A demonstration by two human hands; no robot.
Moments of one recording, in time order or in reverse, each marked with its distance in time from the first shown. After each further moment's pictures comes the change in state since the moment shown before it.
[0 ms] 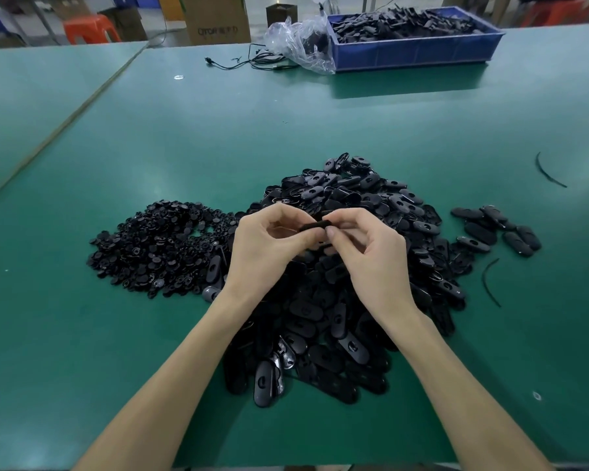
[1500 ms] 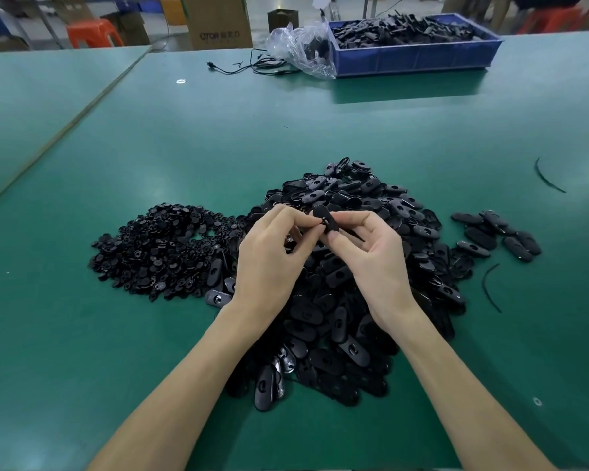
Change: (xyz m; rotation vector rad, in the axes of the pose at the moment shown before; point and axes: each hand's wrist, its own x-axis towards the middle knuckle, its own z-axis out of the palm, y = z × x) left_hand -0.004 -0.010 0.010 0.451 0.148 0.434; right_hand 0.003 0.000 0.002 0.390 -0.020 0.178
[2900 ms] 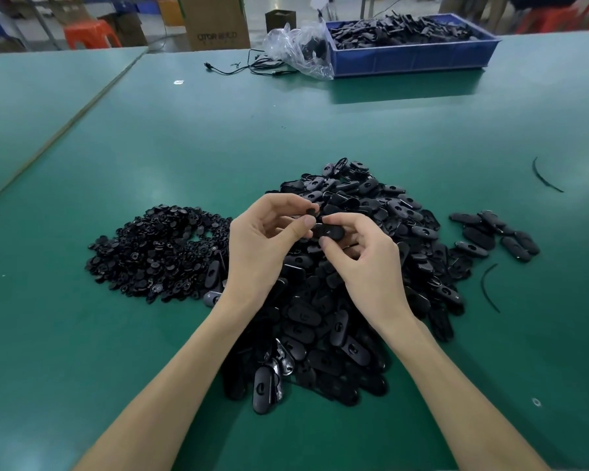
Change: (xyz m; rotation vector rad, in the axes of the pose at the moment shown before) left_hand 0.014 -0.001 -0.008 -0.581 -0.041 -0.302; right_hand -0.002 0.002 0.000 -0.434 0.044 -0.131
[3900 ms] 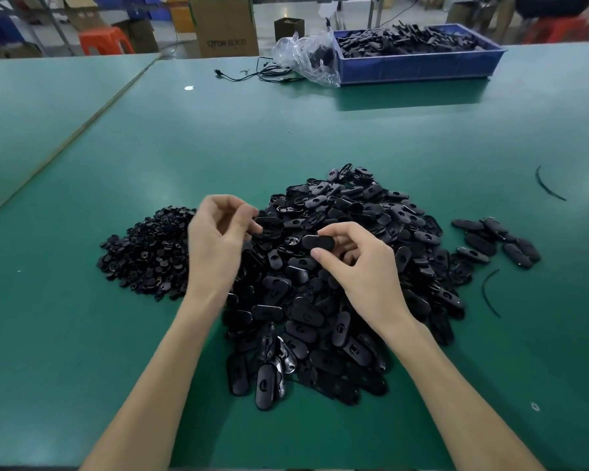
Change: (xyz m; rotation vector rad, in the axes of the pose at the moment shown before) left_hand 0.000 0.009 -0.046 0.211 0.255 -0.084; right_hand -0.003 0.000 -0.001 -0.065 -0.091 -0.016
